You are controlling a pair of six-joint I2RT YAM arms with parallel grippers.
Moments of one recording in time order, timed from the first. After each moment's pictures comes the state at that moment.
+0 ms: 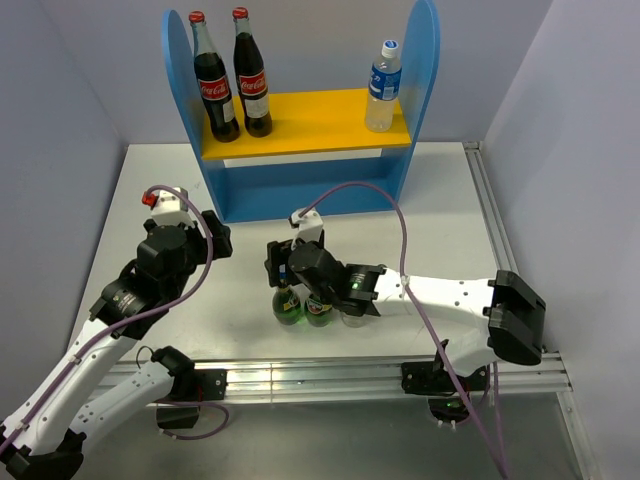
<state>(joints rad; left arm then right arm) -0.59 0.72 0.90 -0.54 -0.47 -0.44 1.17 1.44 1.01 -0.03 0.52 0.57</state>
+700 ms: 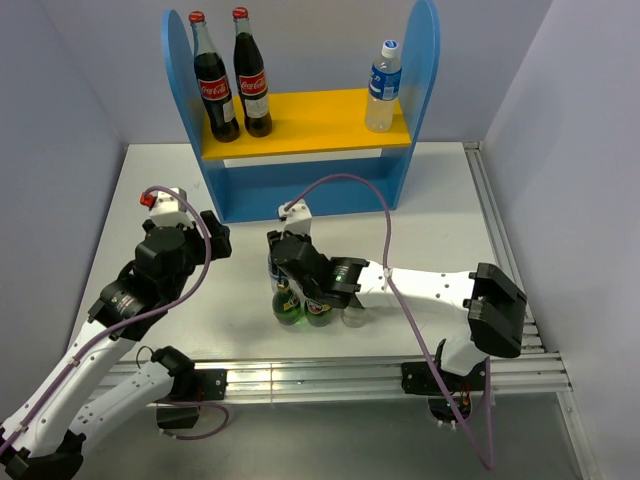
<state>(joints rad) -0.59 0.71 0.90 -0.54 -0.47 -0.44 1.17 1.55 1.12 -0.08 0.64 0.51</state>
